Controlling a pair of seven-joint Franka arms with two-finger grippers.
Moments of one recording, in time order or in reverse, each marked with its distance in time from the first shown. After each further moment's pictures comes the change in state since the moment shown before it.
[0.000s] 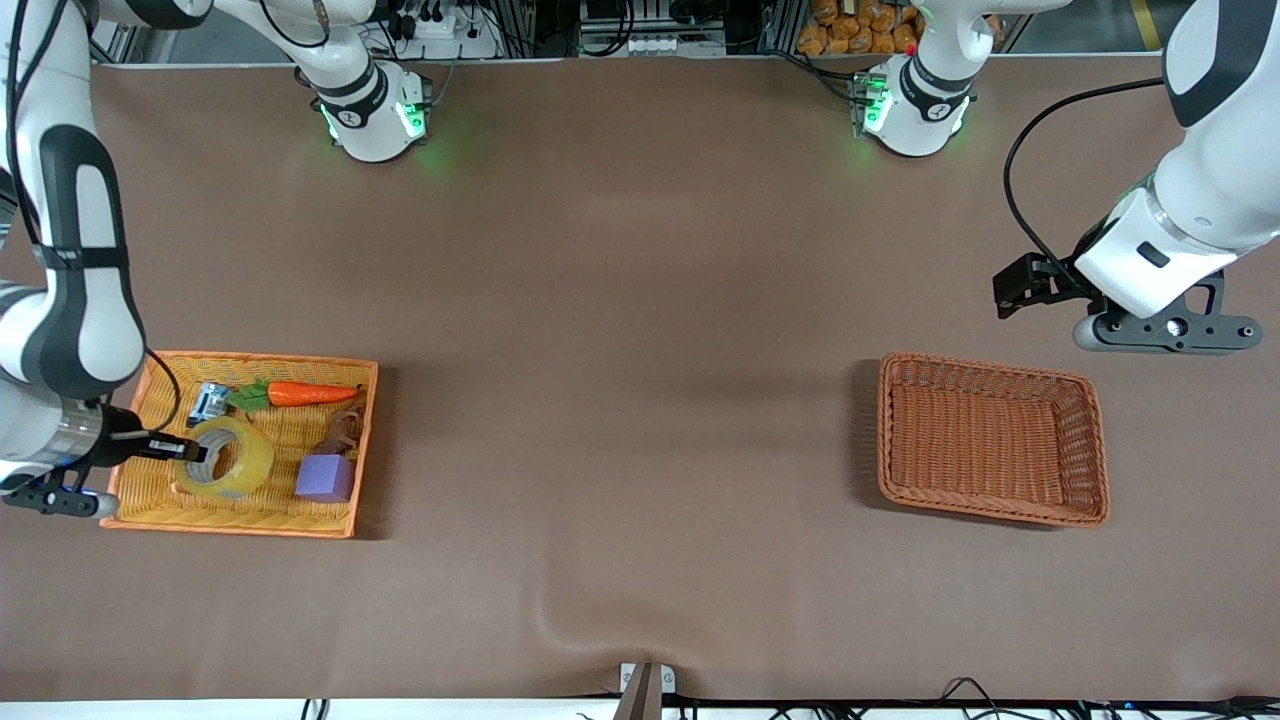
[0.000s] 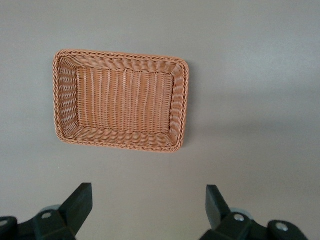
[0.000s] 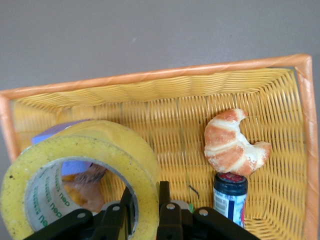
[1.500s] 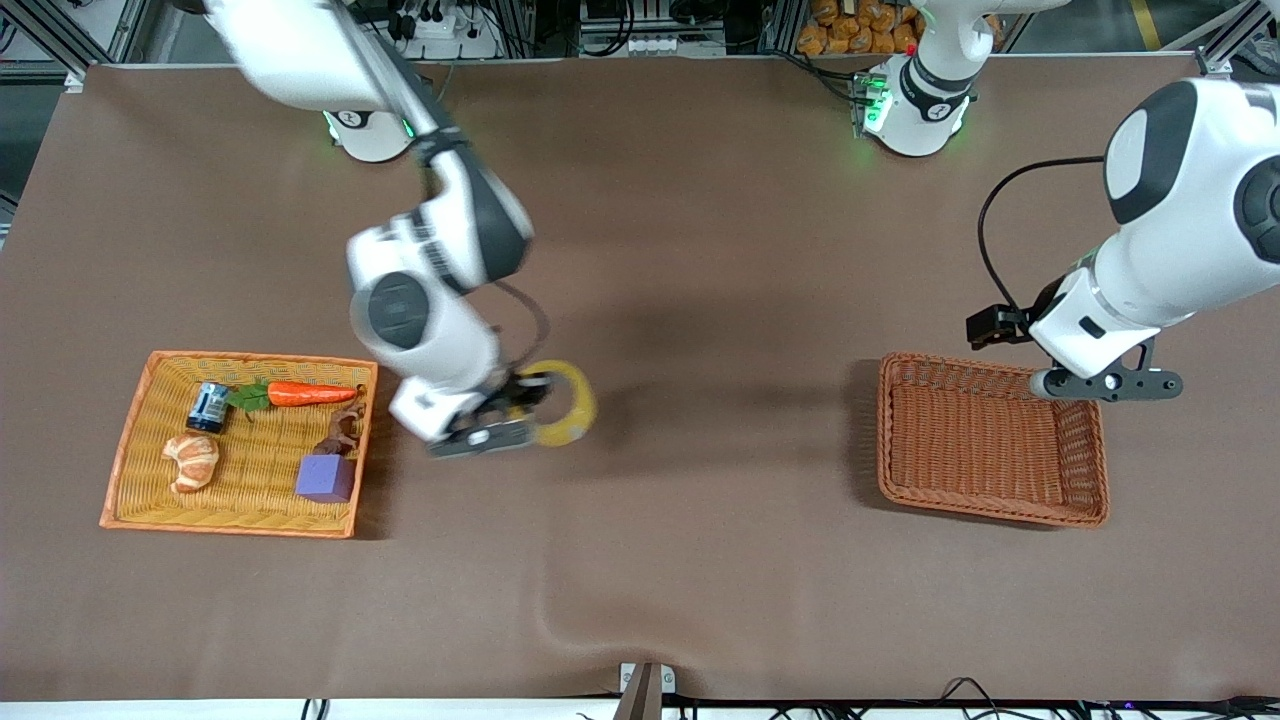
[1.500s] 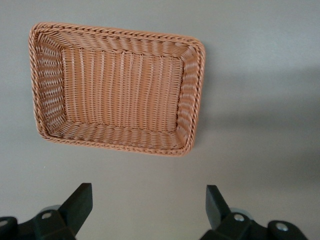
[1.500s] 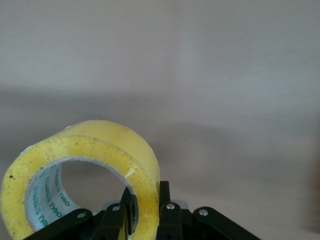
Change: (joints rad) left arm 0.034 0.044 0.002 -0.199 0.000 0.169 -0.003; right arm 0.739 0.065 0.021 0.035 0.007 0.126 0.493
